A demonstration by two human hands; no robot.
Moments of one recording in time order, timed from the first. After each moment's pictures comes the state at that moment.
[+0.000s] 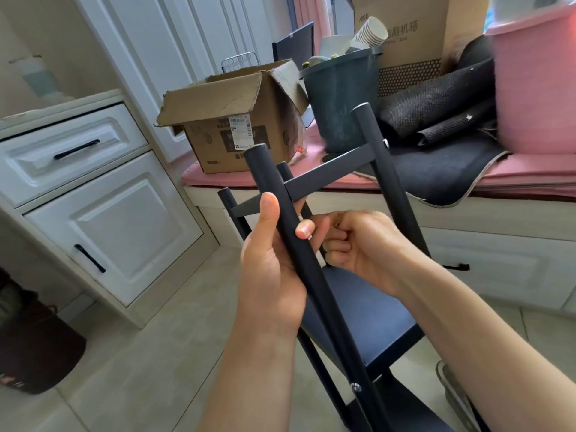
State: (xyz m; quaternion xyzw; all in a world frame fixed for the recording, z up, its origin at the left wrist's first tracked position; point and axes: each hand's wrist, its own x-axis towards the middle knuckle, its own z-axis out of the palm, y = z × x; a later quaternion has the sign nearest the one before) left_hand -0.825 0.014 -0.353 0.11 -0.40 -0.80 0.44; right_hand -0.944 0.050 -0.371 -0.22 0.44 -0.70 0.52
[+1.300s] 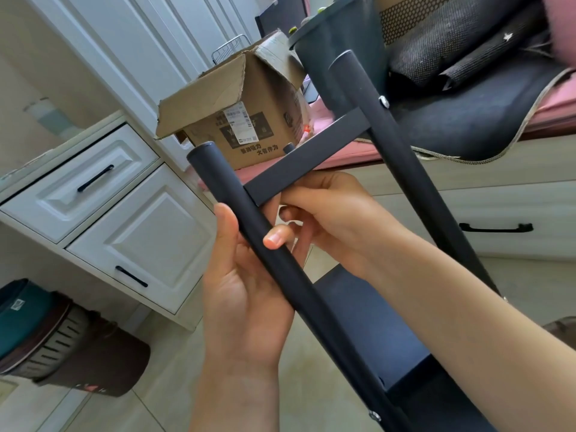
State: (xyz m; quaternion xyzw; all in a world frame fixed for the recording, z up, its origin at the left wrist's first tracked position) left_hand -0.818 -0.002 -0.362 0.10 -0.46 -0.77 0.42; right_hand -0.942 0.015 -0.363 -0.31 0.34 -0.75 0.48
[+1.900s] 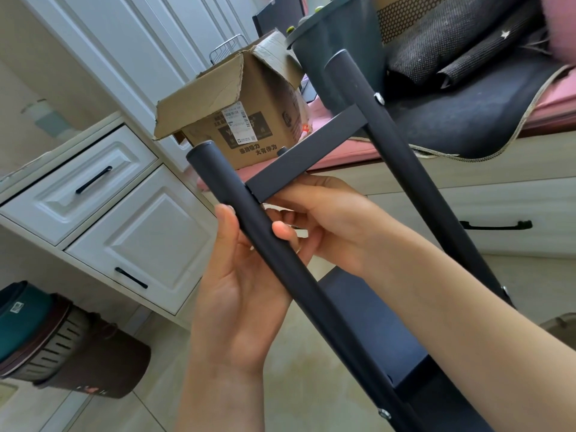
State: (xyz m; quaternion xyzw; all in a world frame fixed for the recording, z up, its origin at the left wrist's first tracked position) left_hand -0.808 -0.011 -0.358 0.11 -0.47 -0.80 0.36; right_hand -0.939 0.012 -0.363 -0.30 0.32 -0.71 0.55
